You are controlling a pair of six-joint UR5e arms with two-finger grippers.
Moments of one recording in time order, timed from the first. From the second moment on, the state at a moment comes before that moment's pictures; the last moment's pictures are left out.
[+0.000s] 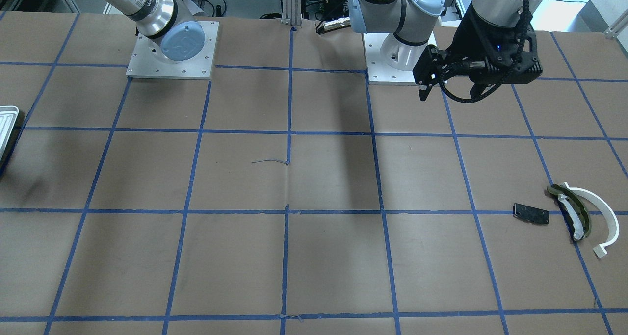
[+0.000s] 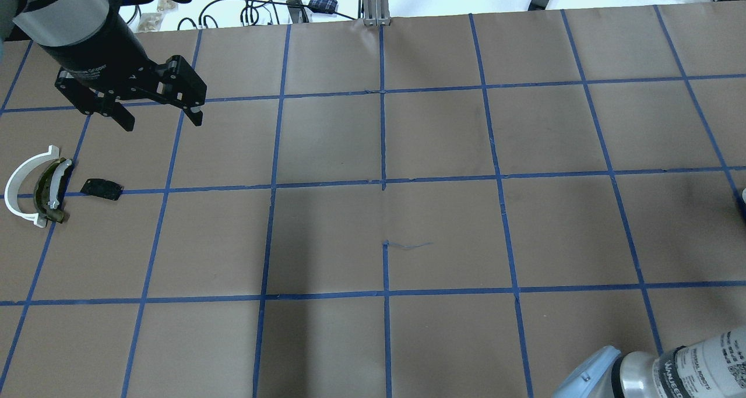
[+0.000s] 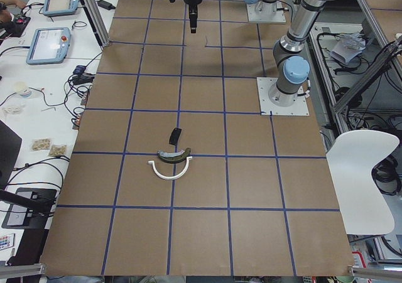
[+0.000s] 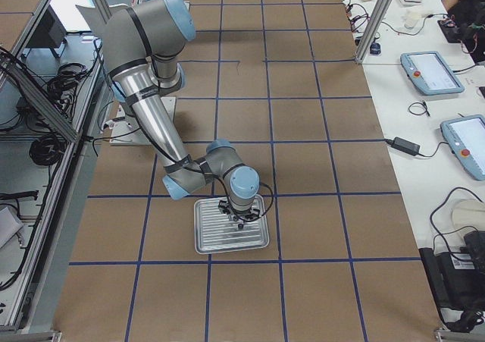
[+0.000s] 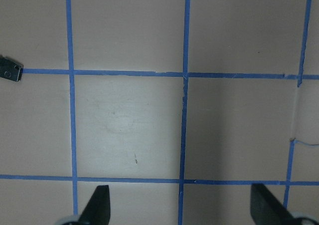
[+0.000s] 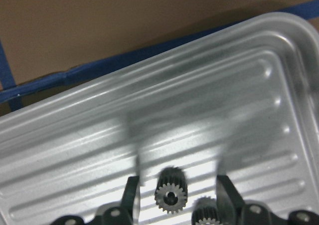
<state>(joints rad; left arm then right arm) -1.50 -1.53 -1.54 -1.65 1.57 0.04 0.55 -1.07 1.78 -2.25 -1.63 -2.33</state>
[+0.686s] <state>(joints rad) -1.50 -1.53 -1.54 -1.64 1.57 0.04 0.54 -1.07 1.78 -2.25 -1.63 -2.32</state>
